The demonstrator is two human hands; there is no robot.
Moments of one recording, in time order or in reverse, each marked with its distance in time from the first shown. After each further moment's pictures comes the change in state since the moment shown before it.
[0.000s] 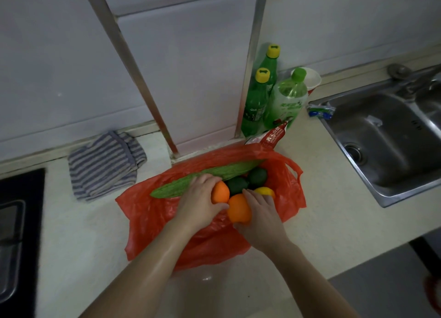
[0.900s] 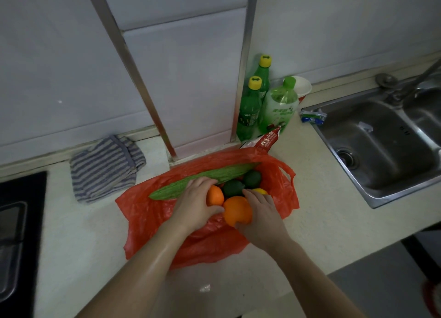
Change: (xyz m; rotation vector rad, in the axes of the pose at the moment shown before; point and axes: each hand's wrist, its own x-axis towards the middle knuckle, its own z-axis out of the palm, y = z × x) left_hand -0.008 0.002 -0.005 -0.020 -0.024 0.007; right_hand -0.009 0.003 -0.021 0.020 0.011 -0.022
